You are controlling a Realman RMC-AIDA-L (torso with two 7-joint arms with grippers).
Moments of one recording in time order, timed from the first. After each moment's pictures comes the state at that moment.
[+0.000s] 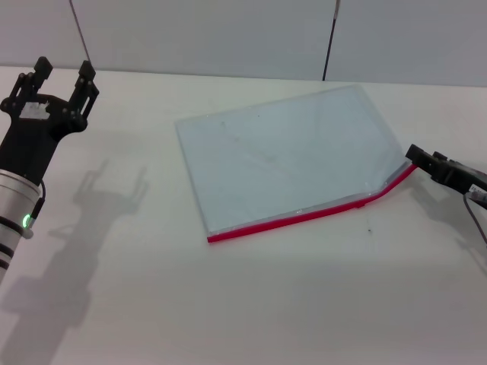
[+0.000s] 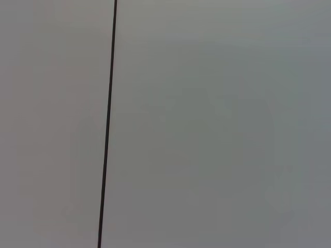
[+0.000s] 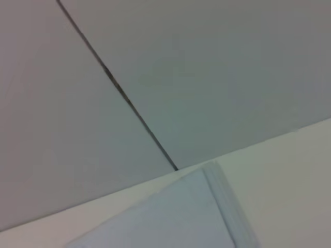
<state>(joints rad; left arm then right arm) -0.48 -2.03 -0.20 -0.16 1.62 1.39 -0.22 0.64 2.03 -0.15 -0.06 -1.88 -0.89 1.23</state>
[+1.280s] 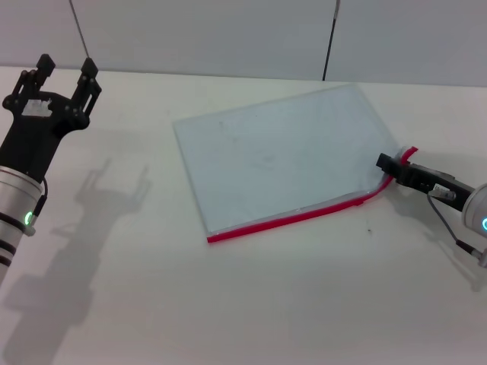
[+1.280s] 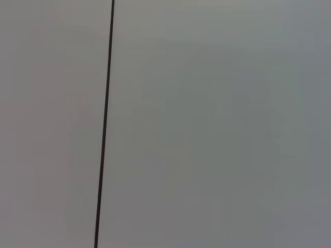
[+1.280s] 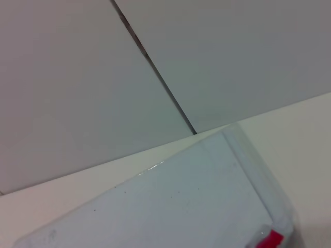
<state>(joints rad) -0.49 -2.03 -0.20 -0.16 1.62 1.39 -0.22 0.72 2.03 -0.21 0.01 -1.88 -0.76 1.25</state>
